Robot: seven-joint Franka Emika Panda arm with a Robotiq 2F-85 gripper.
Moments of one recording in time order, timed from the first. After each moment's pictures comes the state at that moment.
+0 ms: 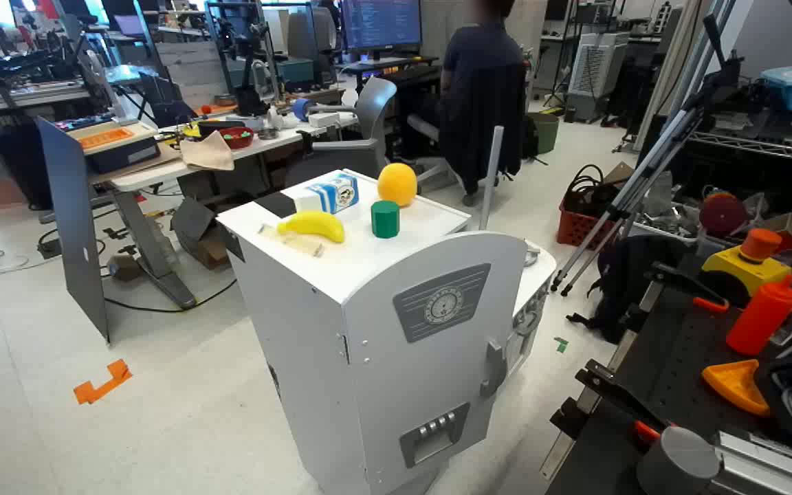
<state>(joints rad) -0.09 -0.39 0.01 -2.25 -0.13 1.91 0.13</state>
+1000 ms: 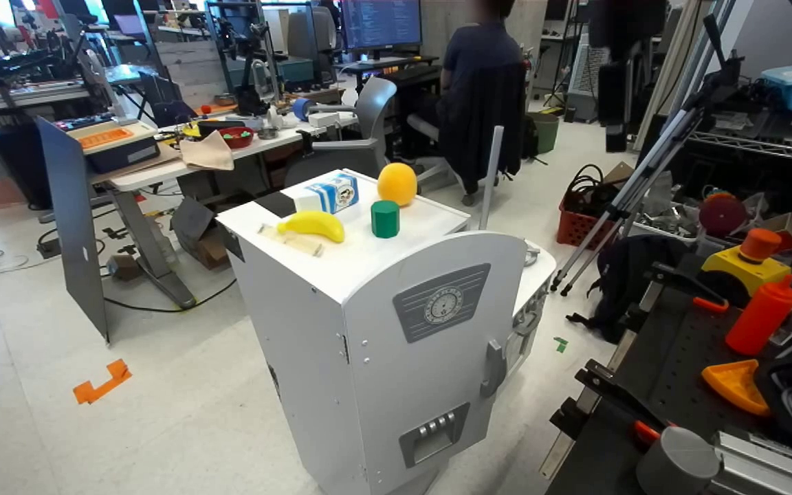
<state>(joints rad) -0.05 0.02 0.01 -2.26 -0.24 2.05 -0.11</state>
